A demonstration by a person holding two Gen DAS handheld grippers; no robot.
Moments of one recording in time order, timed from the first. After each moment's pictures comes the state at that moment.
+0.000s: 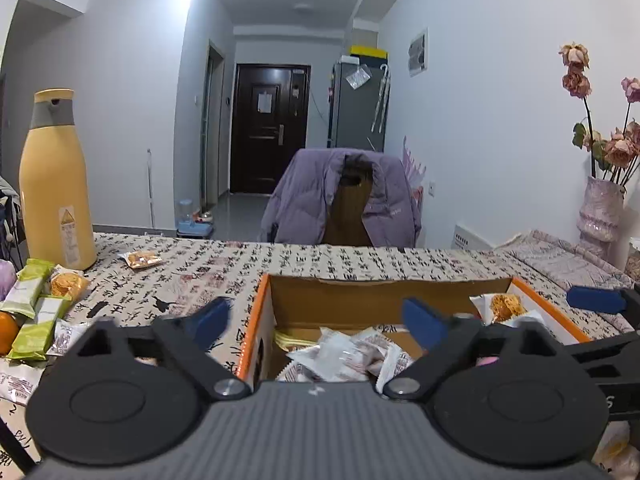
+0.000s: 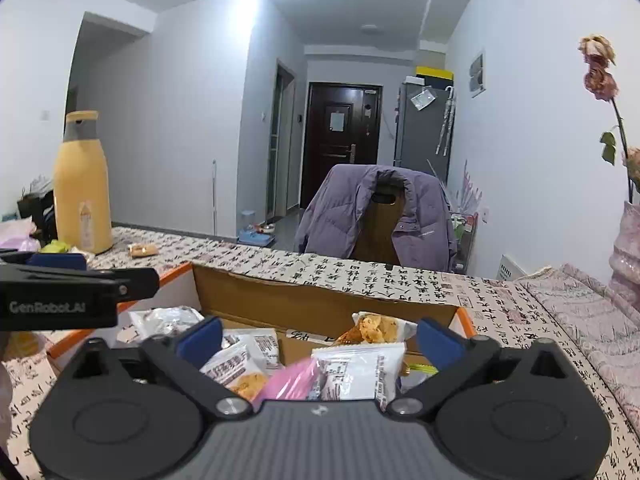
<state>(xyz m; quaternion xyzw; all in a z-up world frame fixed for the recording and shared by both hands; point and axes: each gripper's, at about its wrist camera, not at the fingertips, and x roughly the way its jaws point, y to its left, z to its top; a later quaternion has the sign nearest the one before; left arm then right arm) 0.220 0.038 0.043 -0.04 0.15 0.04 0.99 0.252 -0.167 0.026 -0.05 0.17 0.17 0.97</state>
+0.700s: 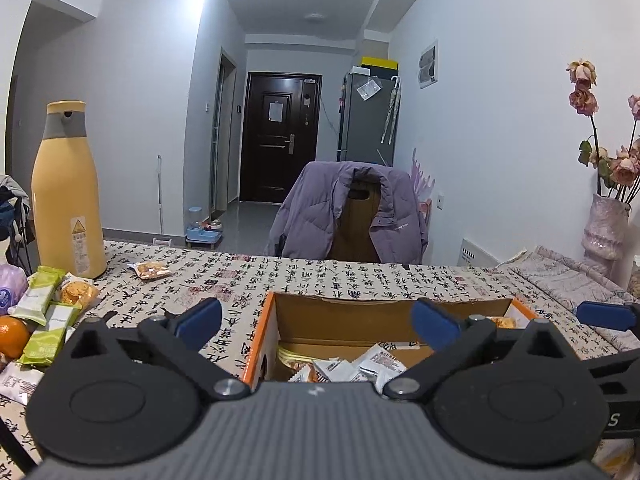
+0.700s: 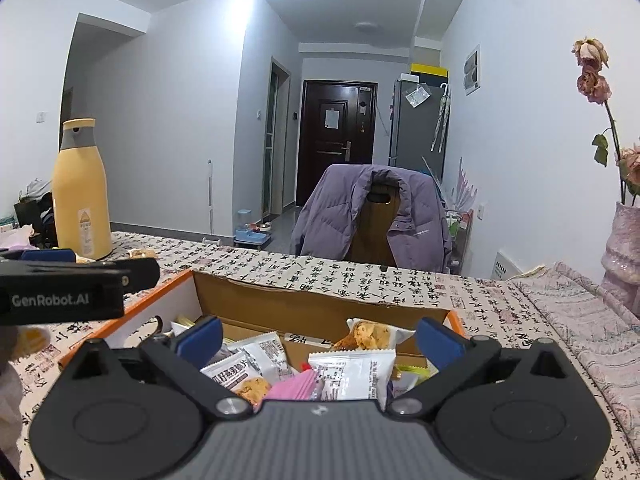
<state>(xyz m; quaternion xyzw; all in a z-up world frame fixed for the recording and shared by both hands) 0.213 0.033 0.062 -0.04 0.14 0.05 0.99 0.241 -0.169 0.043 -0.05 0.17 0.16 0.97</state>
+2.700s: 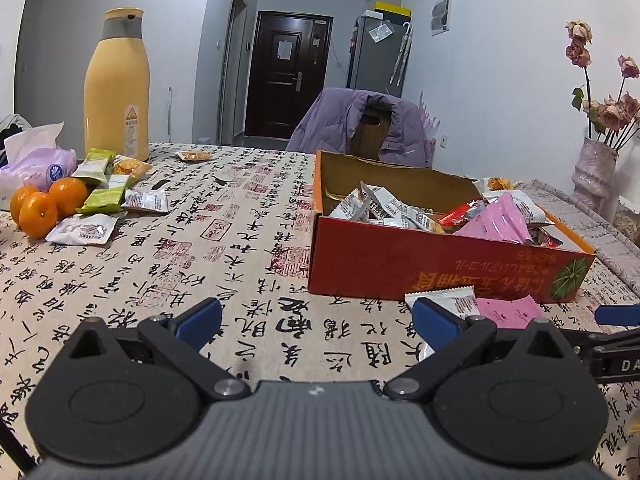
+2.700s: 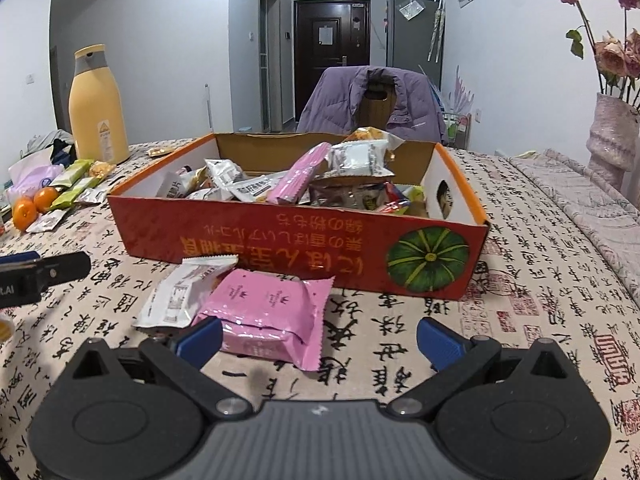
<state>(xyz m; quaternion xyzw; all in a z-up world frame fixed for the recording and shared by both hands) 0.094 0.071 -0.013 -0.07 0.24 0.05 0.97 0.146 -0.193 -0.023 -0.04 0.31 0.15 0.94</state>
